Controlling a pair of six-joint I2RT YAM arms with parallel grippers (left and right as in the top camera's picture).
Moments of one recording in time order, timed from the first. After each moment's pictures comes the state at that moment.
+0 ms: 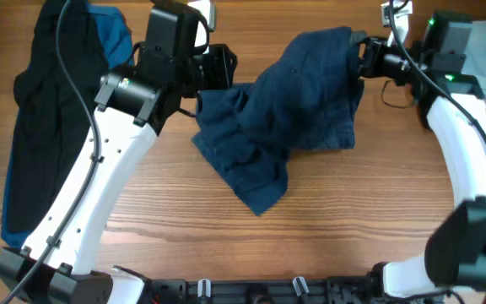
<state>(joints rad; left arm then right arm) -0.40 1.57 1.63 -0.78 0.17 -0.44 -0.11 1.65 1.32 -0.32 -0.82 0.16</state>
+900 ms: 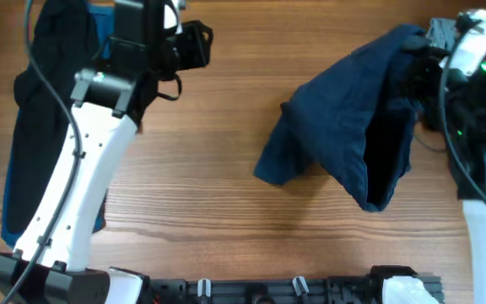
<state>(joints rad) -0.28 1.57 1.63 -0.68 0.17 -0.42 -0.01 1.17 1.38 -0.62 -0.17 0.35</state>
